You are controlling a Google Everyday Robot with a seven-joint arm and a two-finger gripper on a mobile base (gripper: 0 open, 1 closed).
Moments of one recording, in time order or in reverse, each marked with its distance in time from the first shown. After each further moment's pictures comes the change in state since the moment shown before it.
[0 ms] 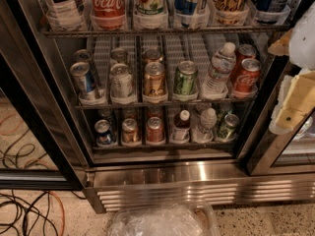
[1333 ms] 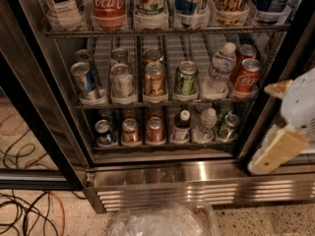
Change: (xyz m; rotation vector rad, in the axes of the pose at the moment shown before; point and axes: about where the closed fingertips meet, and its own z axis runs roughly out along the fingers) arm 0.011 0.045 0.059 0.048 -0.159 0.121
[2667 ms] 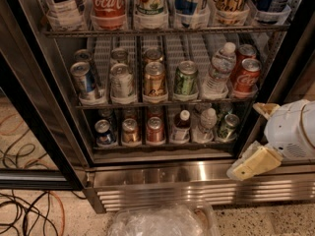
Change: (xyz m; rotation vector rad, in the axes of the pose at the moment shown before) arm 0.011 0.009 0.059 0.041 -0.167 0.121
